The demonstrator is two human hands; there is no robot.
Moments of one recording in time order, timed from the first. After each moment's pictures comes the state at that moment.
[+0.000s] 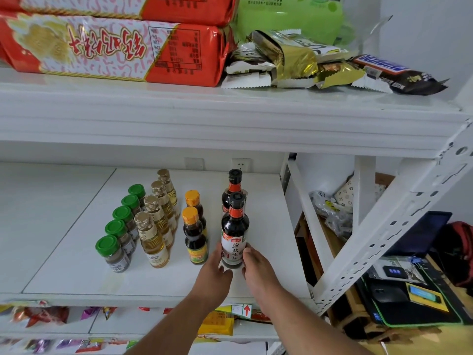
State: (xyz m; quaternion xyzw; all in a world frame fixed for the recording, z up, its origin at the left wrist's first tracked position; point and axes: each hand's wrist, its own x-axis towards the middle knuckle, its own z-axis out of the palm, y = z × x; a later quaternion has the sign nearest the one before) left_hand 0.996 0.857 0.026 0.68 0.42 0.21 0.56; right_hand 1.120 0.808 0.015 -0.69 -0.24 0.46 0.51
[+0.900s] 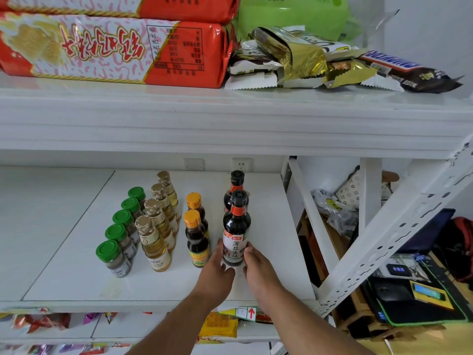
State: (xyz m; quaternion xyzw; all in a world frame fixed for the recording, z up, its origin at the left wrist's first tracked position) left_hand 0.999 0.871 0.024 0.69 0.43 0.19 0.56; right_hand 1.115 0.816 0.020 -0.69 -0.23 0.46 0.51
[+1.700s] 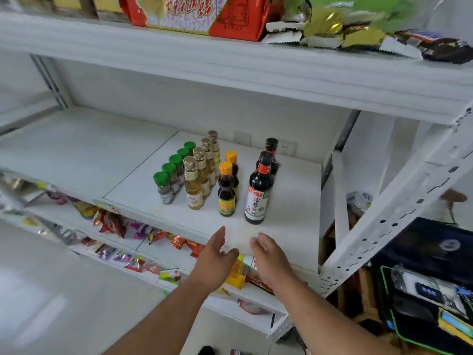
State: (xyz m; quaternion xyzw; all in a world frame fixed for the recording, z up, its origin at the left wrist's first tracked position) left_hand 0.950 0.756 0.029 0.58 0.57 0.28 0.52; right_hand 1.108 0.731 0.031 -0.71 -0.44 0.44 0.34
